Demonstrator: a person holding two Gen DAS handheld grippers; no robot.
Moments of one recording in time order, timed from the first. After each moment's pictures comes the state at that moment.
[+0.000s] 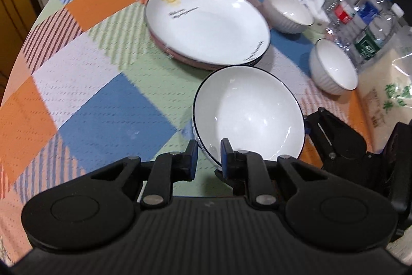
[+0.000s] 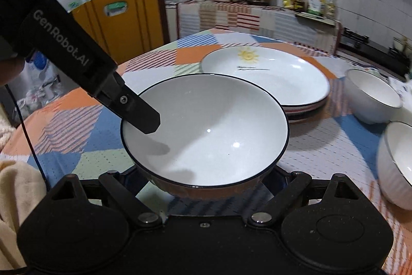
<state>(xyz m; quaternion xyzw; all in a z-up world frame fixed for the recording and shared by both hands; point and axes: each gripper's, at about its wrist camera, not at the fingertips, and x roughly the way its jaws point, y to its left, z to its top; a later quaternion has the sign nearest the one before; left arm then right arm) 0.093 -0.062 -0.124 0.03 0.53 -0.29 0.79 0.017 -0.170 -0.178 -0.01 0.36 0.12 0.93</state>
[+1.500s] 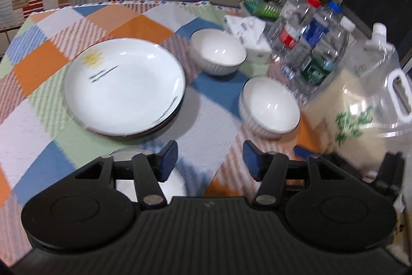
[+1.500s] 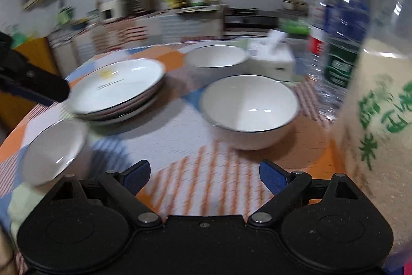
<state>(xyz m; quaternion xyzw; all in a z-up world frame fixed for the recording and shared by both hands) 0.079 -0.167 -0.078 0.02 0.46 -0.37 0.81 -0.048 -0.293 -0.166 0.11 0.34 -0.13 0.92</state>
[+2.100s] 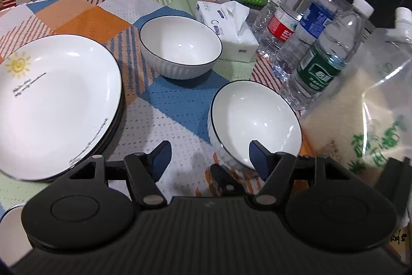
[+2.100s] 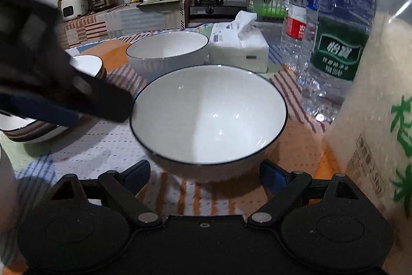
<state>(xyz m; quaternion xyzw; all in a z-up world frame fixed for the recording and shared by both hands) 0.103 -0.268 -0.141 0.02 0.46 -0.40 0.80 0.004 -0.329 -0.205 0.09 0.36 -0.20 0.91</state>
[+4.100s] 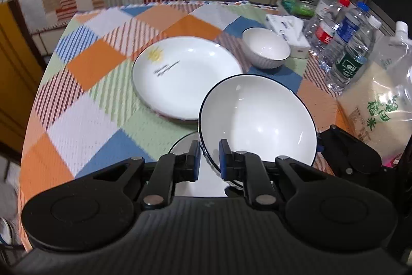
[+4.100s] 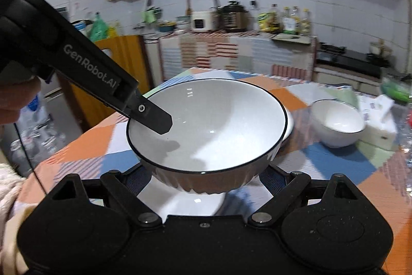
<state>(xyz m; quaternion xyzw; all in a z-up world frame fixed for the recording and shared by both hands) 0.081 -0.091 -0.057 0.07 0.47 -0.30 0.83 -0.005 -0.197 -0.126 0.04 0.30 0.08 0.95</state>
